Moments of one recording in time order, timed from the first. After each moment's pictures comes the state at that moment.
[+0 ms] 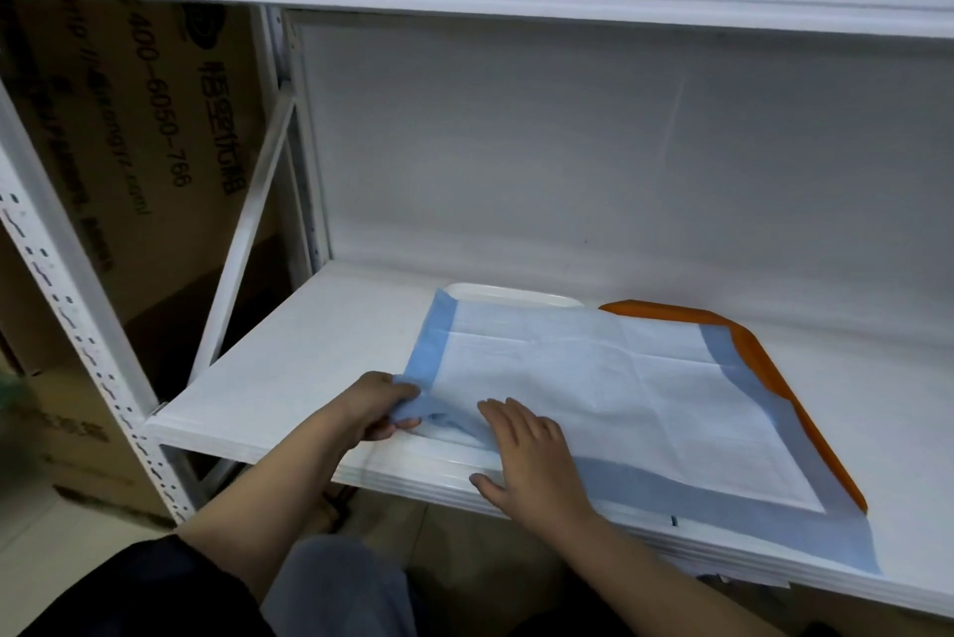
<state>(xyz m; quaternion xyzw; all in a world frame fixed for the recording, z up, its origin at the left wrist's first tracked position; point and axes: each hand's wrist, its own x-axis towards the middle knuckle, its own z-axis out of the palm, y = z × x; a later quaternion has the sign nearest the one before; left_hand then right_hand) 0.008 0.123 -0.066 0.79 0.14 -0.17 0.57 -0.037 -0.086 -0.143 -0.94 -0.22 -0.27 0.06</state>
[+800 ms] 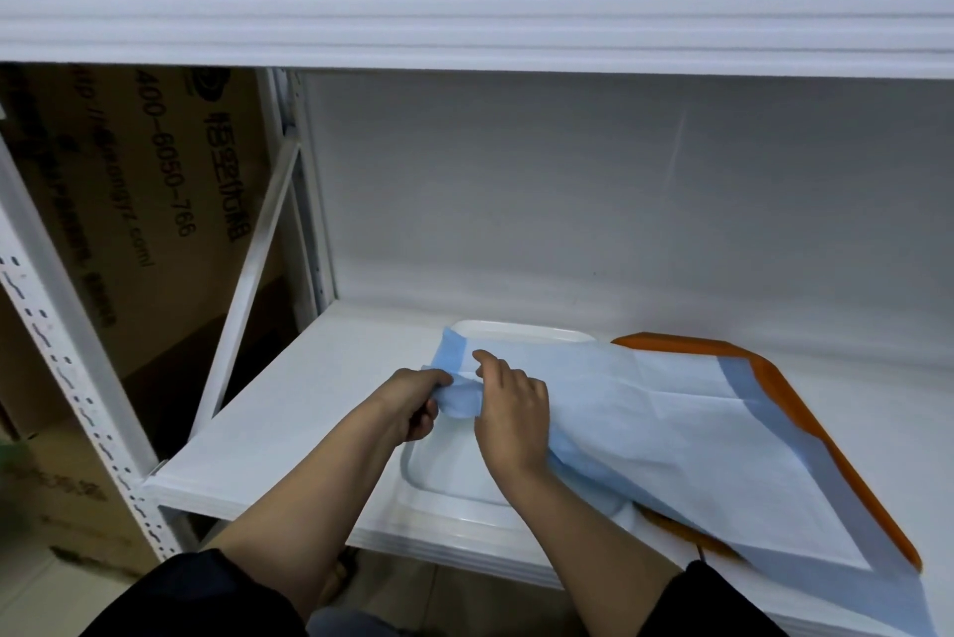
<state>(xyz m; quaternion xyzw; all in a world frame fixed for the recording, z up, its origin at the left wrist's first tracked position) 0.061 0.098 -0.033 0.70 0.20 -0.16 0.67 0.048 -0.027 -0.088 -0.91 -0.05 -0.38 0.15</state>
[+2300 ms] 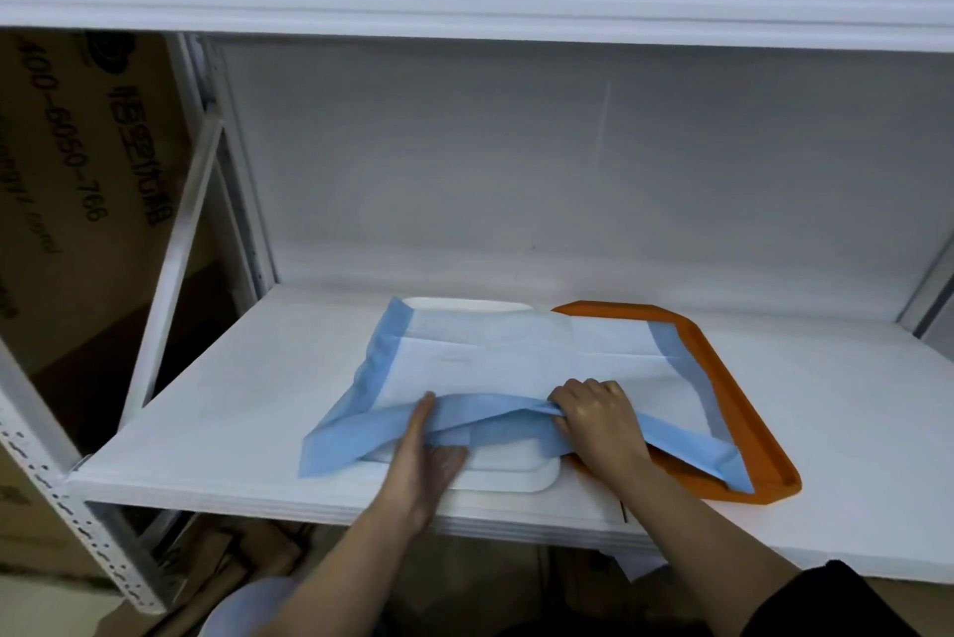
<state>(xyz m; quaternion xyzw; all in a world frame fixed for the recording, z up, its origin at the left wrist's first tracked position) -0.022 0.012 -0.109 0.41 0.09 -0.15 0.89 0.004 -0.214 -0.119 -0.93 -0.15 -0.35 -0.03</state>
